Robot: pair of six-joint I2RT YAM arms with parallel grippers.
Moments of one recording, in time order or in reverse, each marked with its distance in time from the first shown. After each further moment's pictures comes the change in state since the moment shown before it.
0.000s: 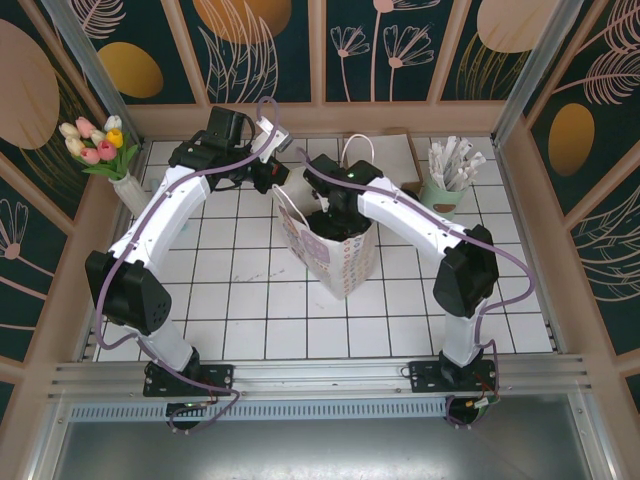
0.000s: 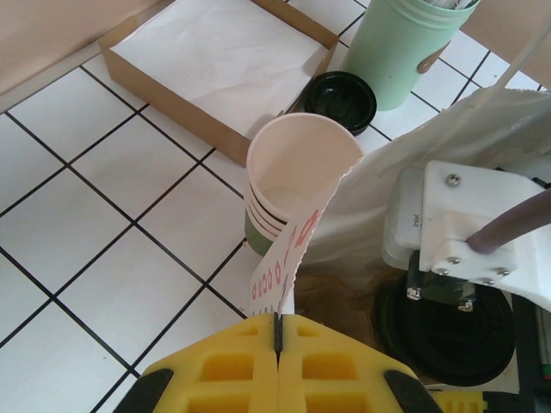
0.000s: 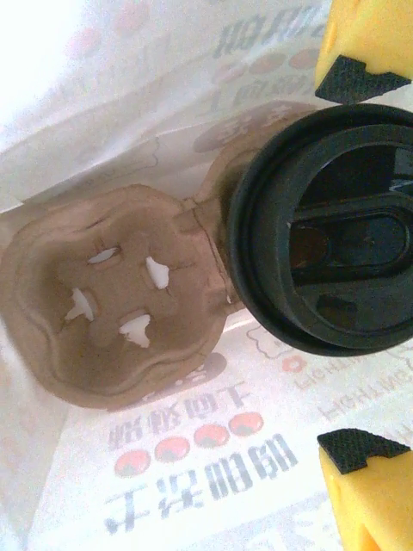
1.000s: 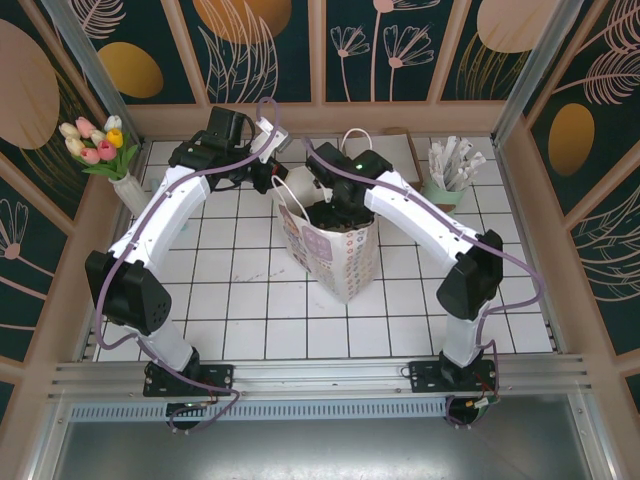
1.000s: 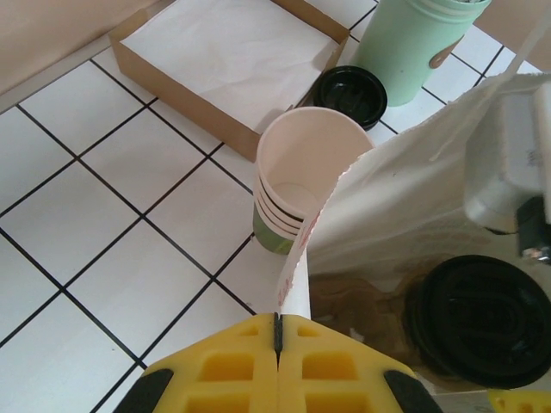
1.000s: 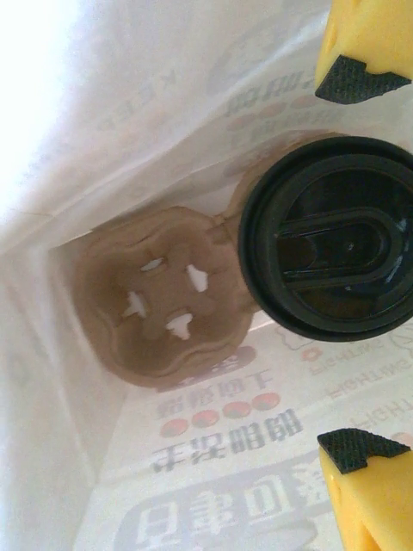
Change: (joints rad) left arm 0.000 0.000 0.000 -0.008 -0.024 0.000; right arm 0.002 -0.031 0.110 -0.092 0.027 0.000
